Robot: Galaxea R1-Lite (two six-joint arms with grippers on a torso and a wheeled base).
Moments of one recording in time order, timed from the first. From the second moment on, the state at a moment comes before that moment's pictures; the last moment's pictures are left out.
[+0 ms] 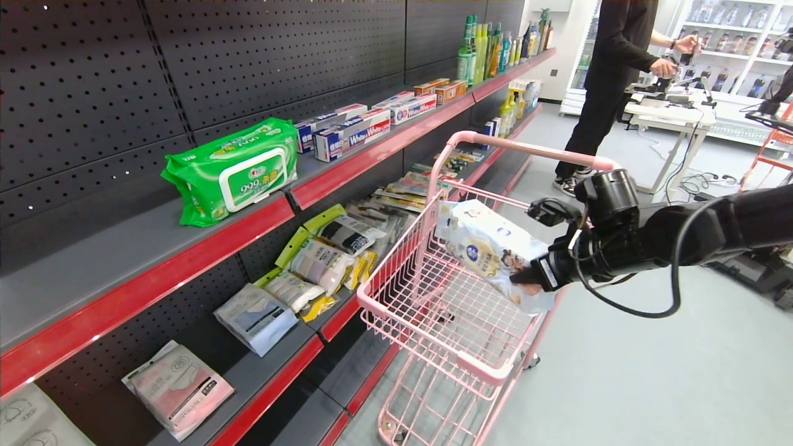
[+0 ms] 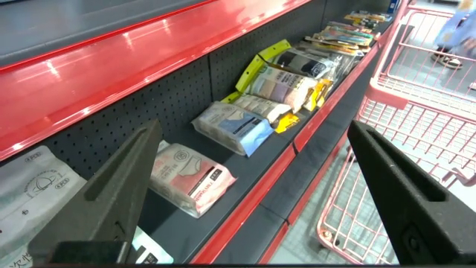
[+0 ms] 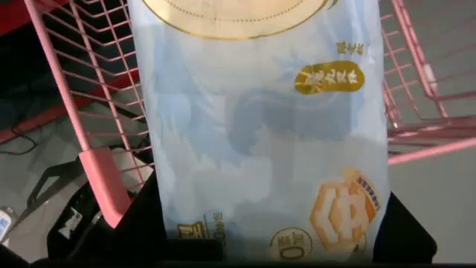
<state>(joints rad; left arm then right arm) 0.00 0.00 0.00 0.00 0.05 0.00 0.21 1.96 -1.19 0.05 0.20 -0.23</state>
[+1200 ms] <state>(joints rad) 0.00 0.00 0.00 0.00 0.05 0.00 0.21 0.93 -0.58 0.16 -0.21 -0.22</state>
